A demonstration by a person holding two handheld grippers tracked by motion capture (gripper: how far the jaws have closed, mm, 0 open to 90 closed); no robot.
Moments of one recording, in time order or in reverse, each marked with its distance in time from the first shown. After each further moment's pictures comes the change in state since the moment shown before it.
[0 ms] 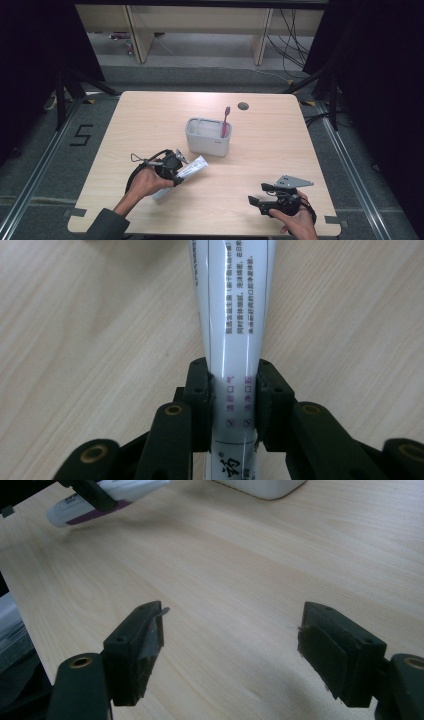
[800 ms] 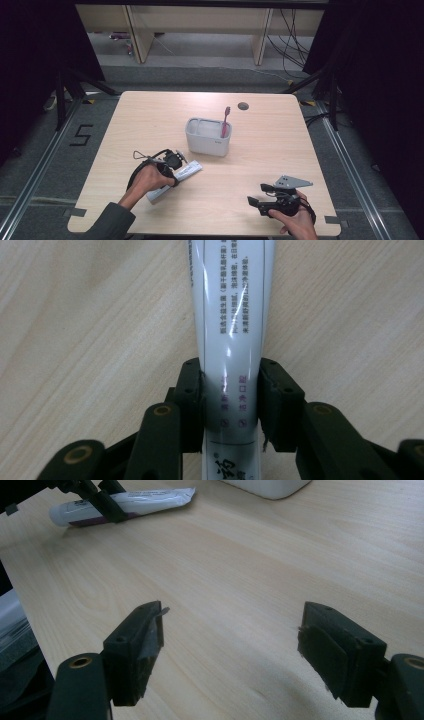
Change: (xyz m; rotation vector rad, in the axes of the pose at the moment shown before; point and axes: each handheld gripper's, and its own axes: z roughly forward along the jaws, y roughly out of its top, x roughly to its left) left arm 0.011 0.002 0.024 0.190 0.008 -0.079; right arm 0.005 0.000 0.000 0.028 0.013 0.033
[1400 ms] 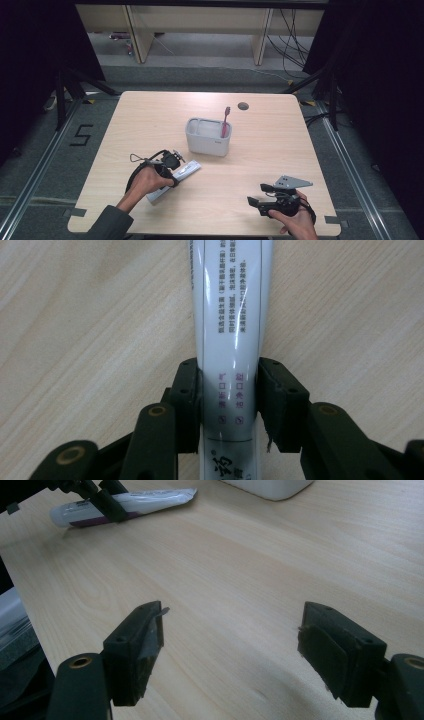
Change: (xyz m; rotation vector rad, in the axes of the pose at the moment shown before) left arm 0.002 -0.006 0.001 -0.036 -0.001 -0.061; right arm 0.000 0.000 0.000 -0.009 0.004 -0.021
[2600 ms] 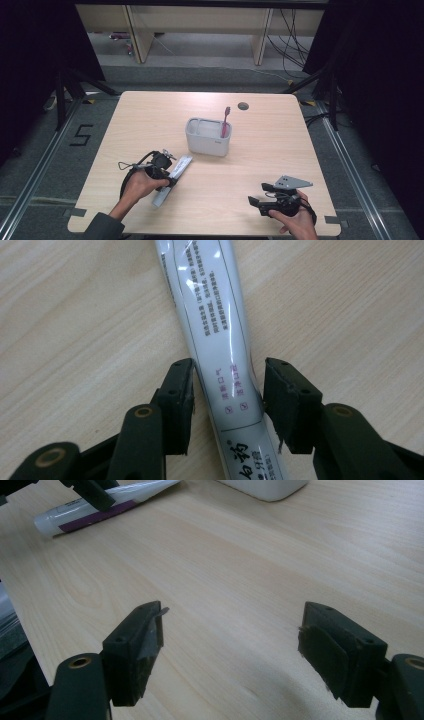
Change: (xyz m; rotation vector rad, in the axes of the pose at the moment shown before) left arm 0.008 -0.020 -0.010 -0.153 -0.019 -0.114; right arm -0.001 0.001 -0.001 -0.004 -0.043 -0.055
